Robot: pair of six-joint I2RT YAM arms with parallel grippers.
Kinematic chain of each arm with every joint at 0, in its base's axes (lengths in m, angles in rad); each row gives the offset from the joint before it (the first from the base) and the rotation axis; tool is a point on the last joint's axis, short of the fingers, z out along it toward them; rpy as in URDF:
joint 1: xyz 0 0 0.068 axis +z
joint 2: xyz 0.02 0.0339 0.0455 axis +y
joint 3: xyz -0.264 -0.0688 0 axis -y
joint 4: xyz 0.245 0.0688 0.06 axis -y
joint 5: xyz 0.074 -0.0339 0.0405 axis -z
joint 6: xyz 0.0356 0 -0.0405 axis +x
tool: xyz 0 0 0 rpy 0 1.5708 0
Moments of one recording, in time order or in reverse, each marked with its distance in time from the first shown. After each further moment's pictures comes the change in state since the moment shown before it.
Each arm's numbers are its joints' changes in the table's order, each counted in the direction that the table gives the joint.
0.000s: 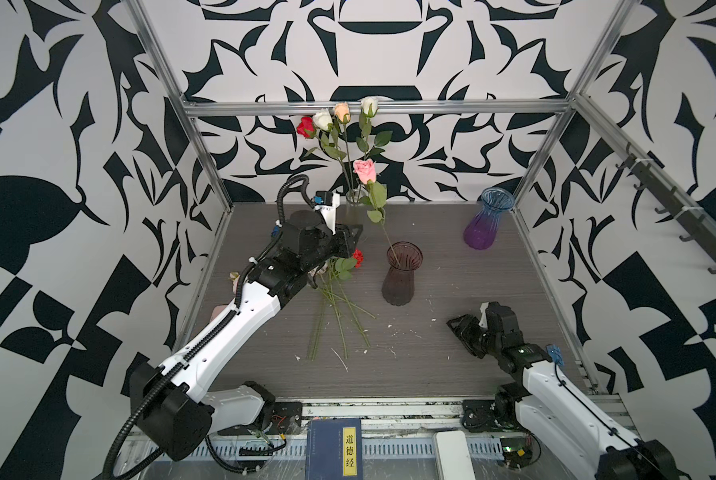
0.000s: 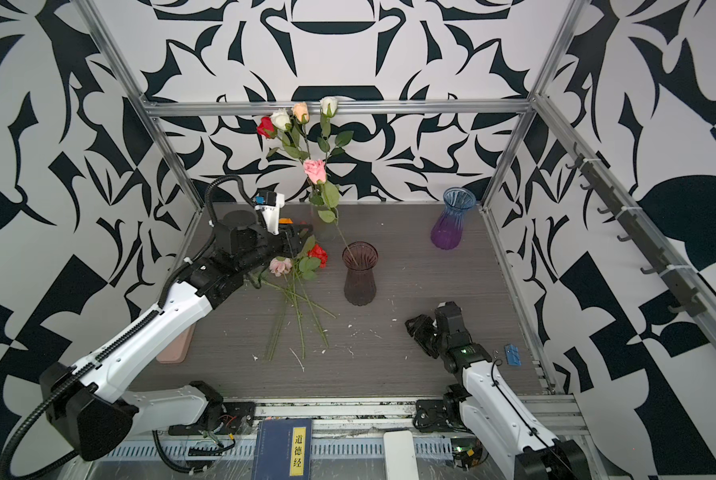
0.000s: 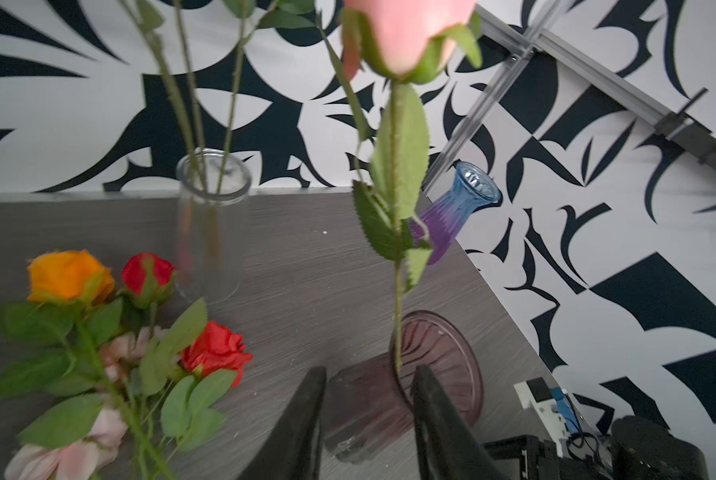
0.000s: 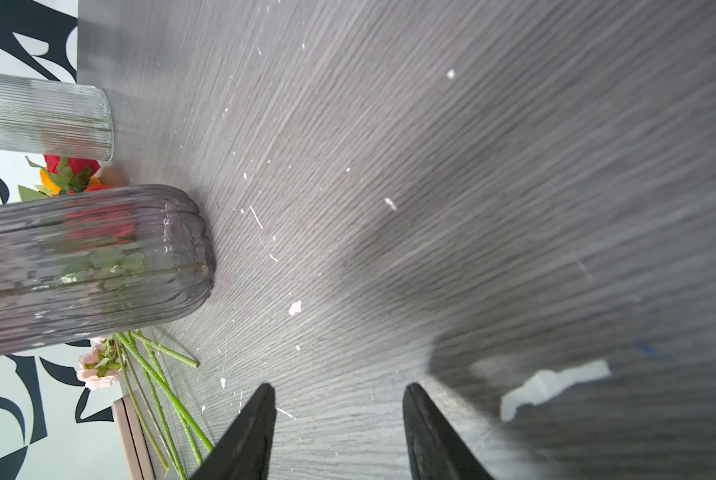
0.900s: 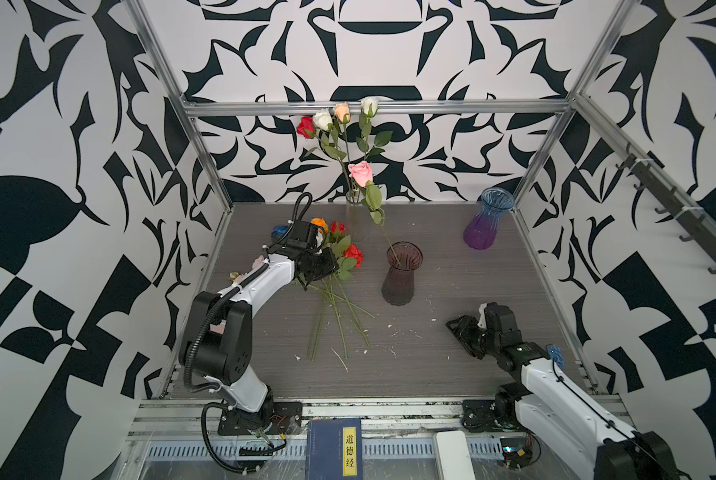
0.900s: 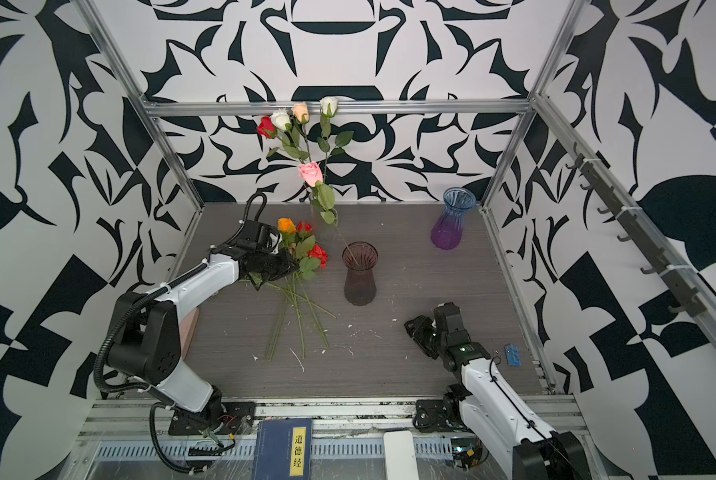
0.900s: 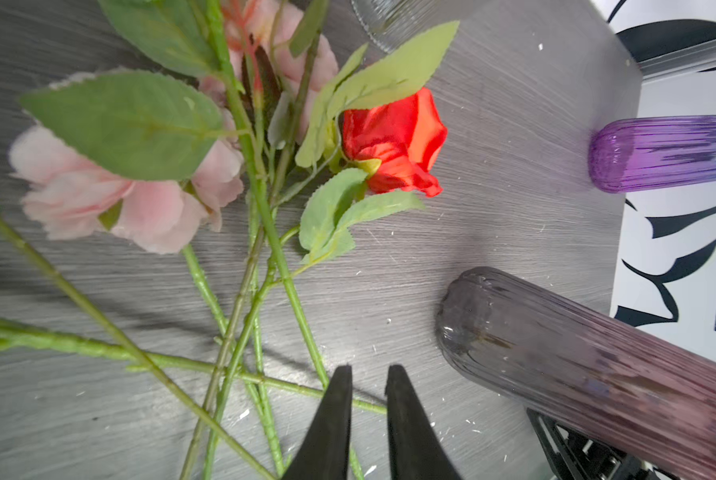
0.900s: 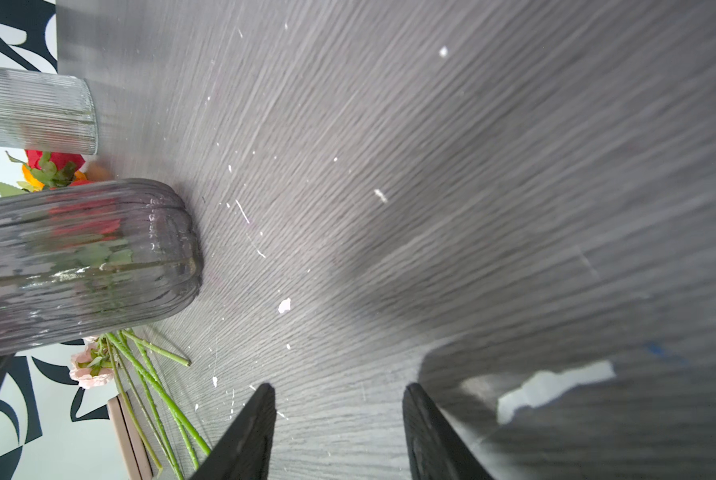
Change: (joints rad) left arm 0.205 0.408 -0.011 -0.246 0.198 -0.183; right arm 0.000 0.039 0.000 0.011 -0.011 0.000
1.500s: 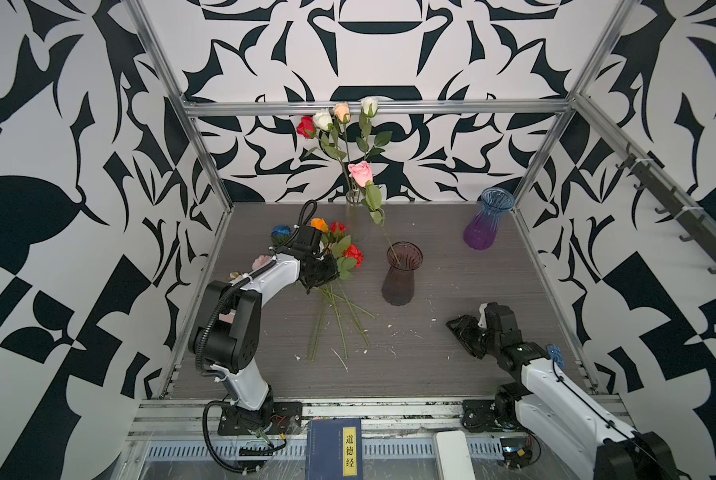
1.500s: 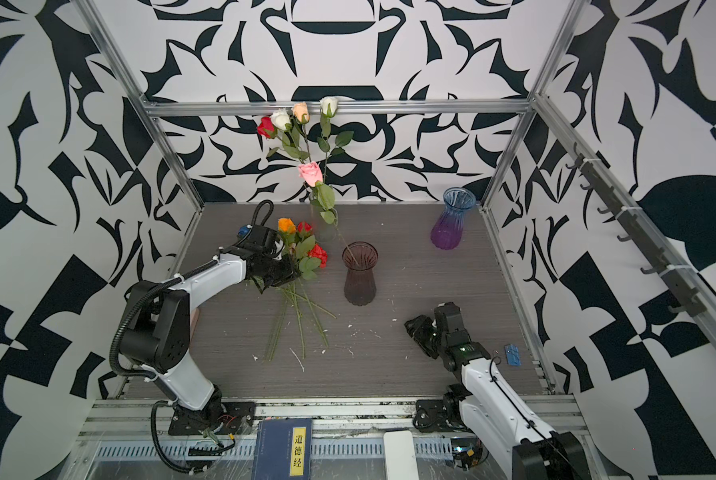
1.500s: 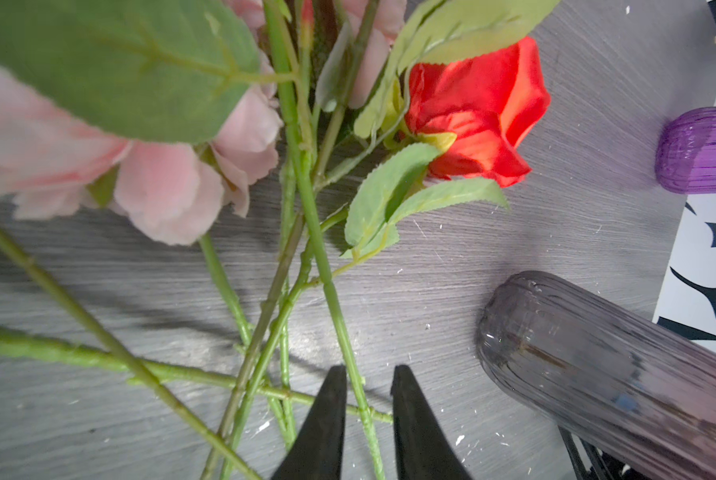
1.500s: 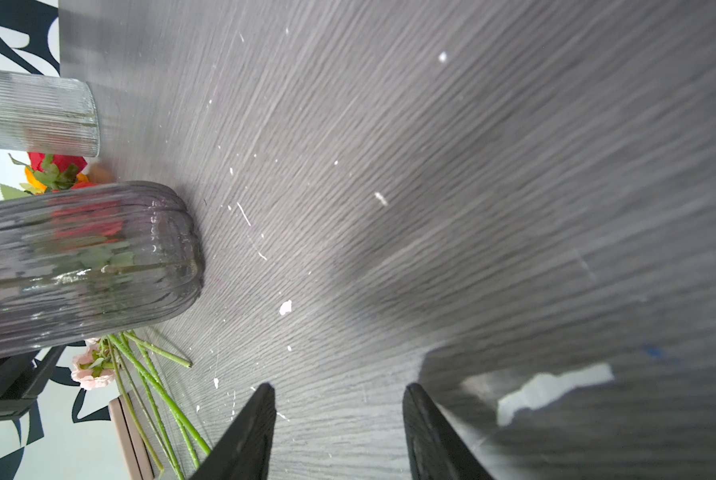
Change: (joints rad) left arm -0.017 0.072 -0.015 -0.006 -0.024 -0.014; right arm -0.004 -0.001 0.000 0.002 0.000 0.000
